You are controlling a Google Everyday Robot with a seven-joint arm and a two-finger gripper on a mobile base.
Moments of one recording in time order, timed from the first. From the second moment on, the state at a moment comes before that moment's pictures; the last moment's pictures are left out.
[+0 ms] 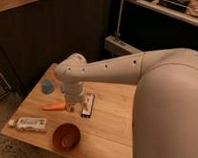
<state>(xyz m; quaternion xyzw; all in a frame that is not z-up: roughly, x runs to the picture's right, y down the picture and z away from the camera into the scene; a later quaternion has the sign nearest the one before) -0.101 0.131 0.714 -0.27 0.25 0.63 0.68</state>
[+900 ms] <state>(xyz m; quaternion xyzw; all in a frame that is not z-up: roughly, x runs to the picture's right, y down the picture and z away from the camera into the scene) -0.082 0.170 0.712 -0.25 0.24 0.64 0.68</state>
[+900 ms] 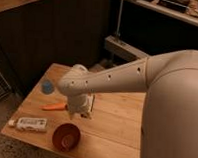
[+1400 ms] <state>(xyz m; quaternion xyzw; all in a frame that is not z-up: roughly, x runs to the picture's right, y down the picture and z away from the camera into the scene) -0.081 0.183 0.722 -0.25 0.25 0.64 0.69</state>
